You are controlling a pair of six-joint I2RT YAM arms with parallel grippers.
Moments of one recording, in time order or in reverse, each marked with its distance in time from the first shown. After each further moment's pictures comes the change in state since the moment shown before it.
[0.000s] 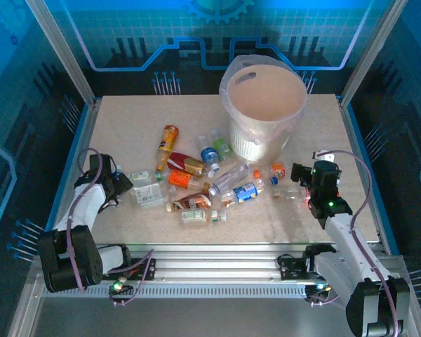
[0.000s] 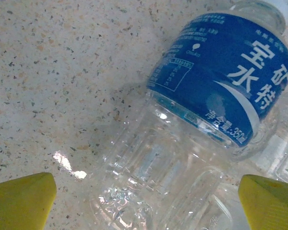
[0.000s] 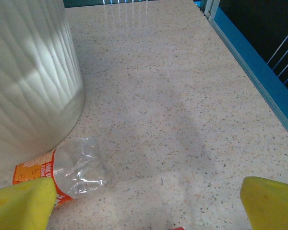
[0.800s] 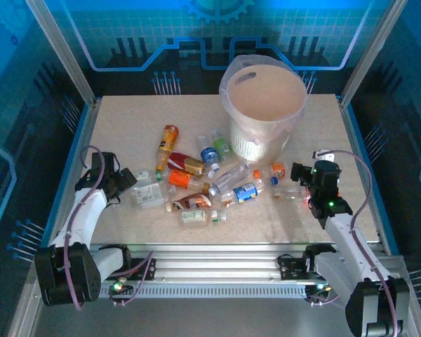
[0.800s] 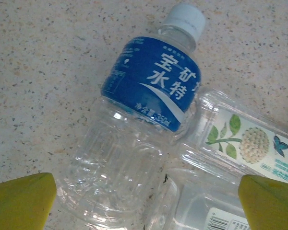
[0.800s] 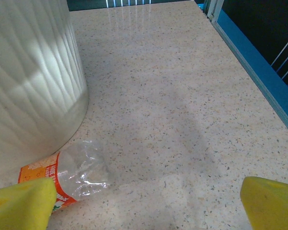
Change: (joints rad) left arm -0.075 -0.100 0.027 -0.018 0.000 0.024; right arm -0.006 0.000 0.000 0.011 -0.018 0.000
